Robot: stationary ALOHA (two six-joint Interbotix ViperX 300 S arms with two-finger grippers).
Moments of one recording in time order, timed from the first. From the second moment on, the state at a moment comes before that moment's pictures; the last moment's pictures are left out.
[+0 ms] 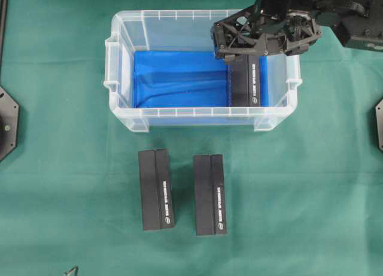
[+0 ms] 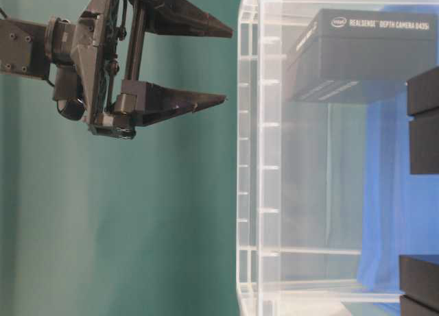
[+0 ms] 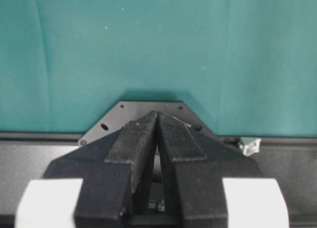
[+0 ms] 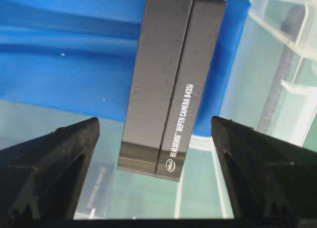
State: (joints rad) left arm -0.08 -0.76 0.43 0.03 1.59 -0.11; right arm -0.20 0.00 0.08 -0.12 1.27 1.39
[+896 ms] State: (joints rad) left arm -0.08 -0.76 0.43 0.03 1.59 -0.11; right arm -0.20 0.02 0.13 -0.12 1.21 1.40
